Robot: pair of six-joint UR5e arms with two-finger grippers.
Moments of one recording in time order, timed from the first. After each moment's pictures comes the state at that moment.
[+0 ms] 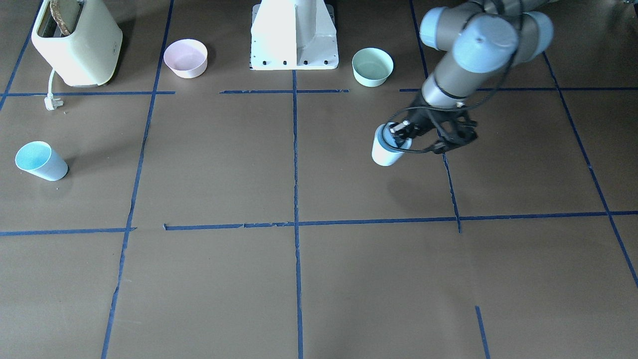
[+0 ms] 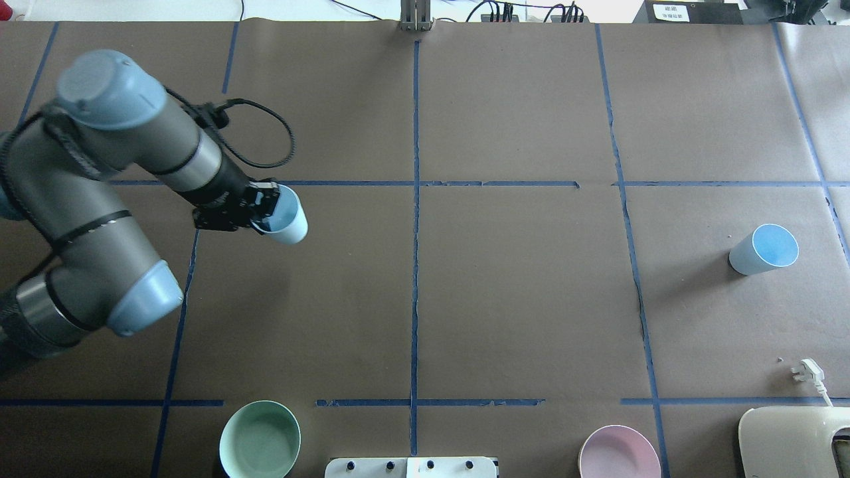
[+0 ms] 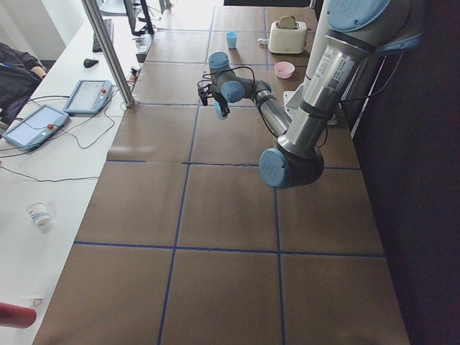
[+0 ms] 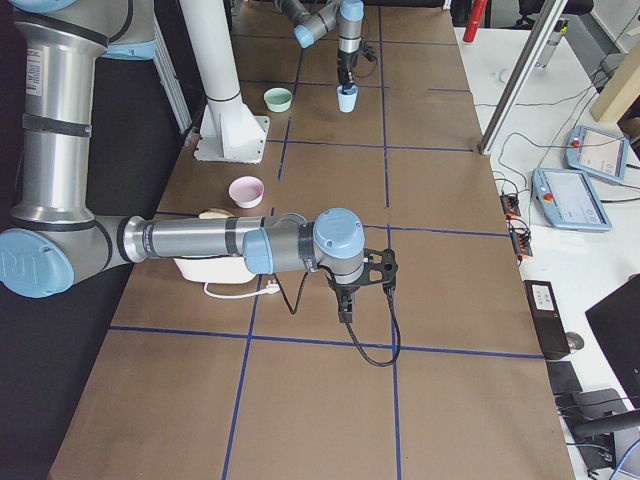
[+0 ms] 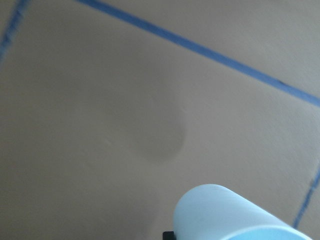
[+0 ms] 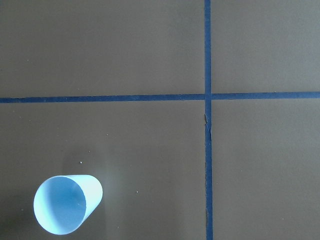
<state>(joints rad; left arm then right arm) -0.59 -2.18 -1.77 -1.60 -2.04 -1.57 1.59 -1.71 1.80 -1.49 2.46 0.13</state>
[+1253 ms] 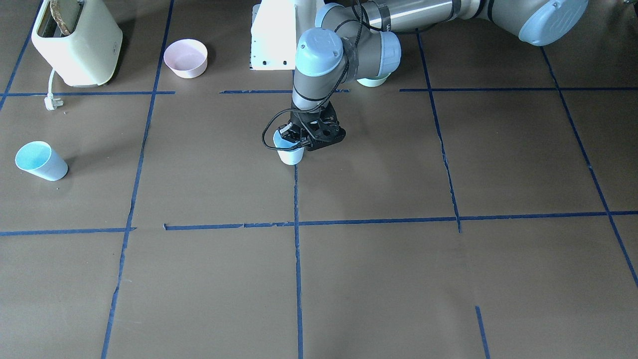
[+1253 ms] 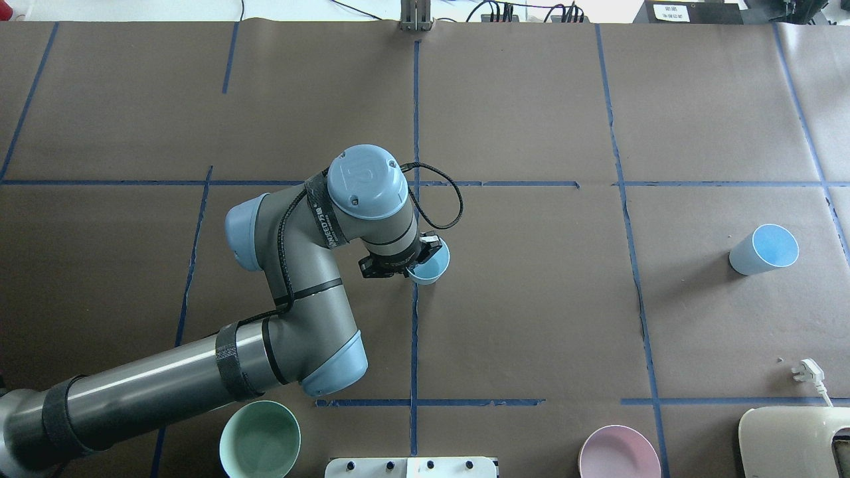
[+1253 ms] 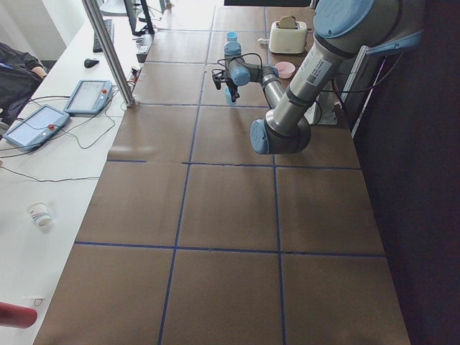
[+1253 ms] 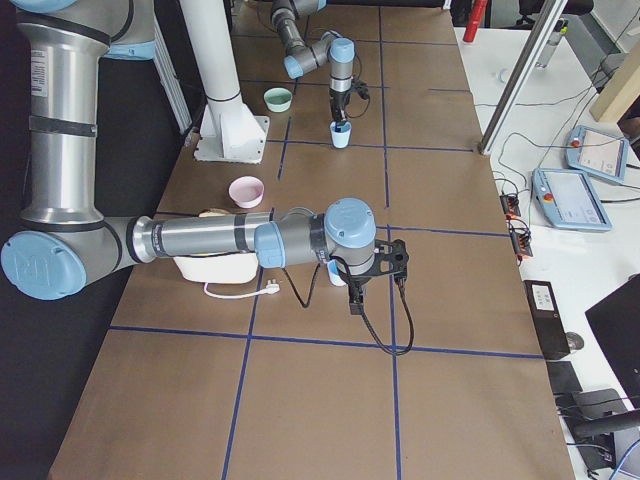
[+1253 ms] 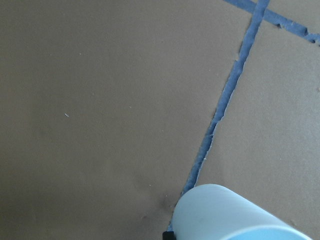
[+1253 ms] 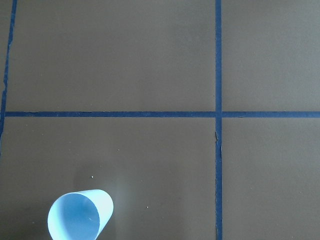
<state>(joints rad) -0.48 -2.38 -1.51 -1.67 -1.93 -1.63 1.58 -1.67 1.79 -1.49 2.45 0.14</state>
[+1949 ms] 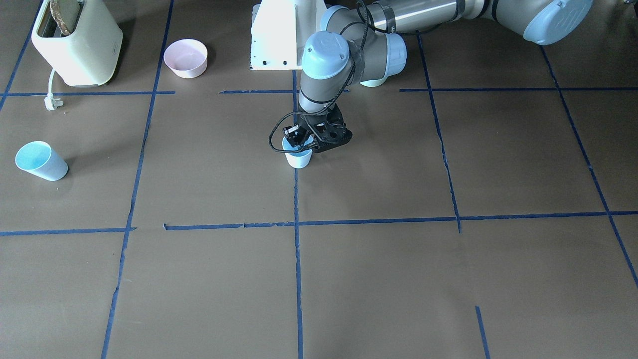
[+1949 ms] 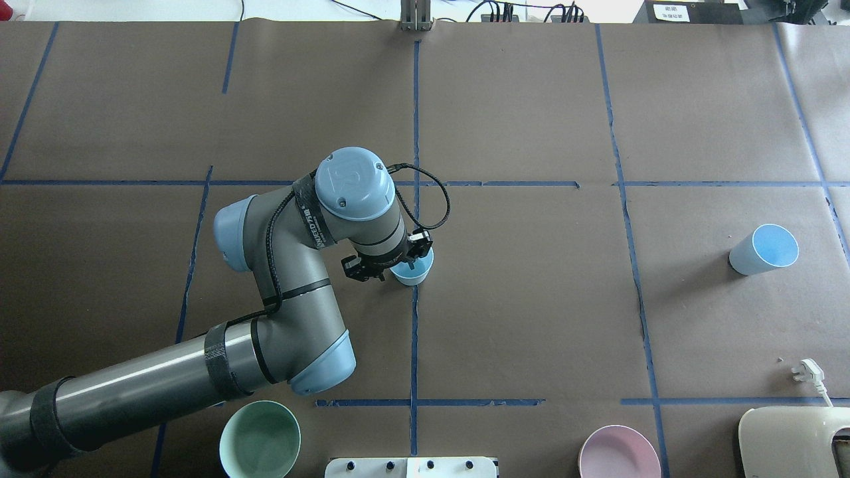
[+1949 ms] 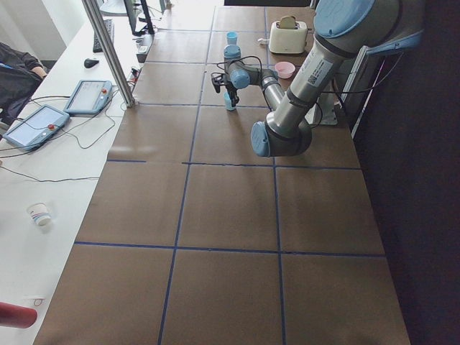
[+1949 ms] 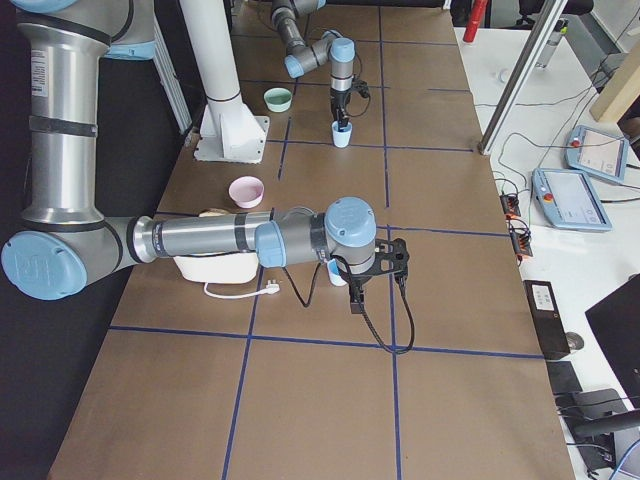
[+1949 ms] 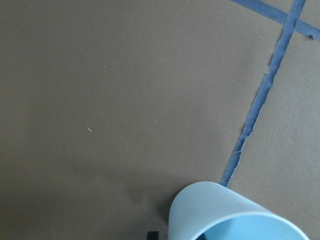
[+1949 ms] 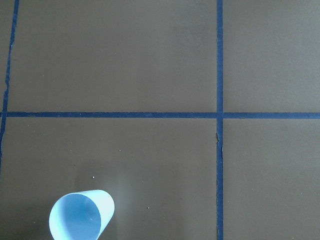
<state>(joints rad) -0.49 -2.36 -1.53 -1.67 -1.93 -1.63 1.58 -1.67 1.80 -1.49 2.46 0.14</state>
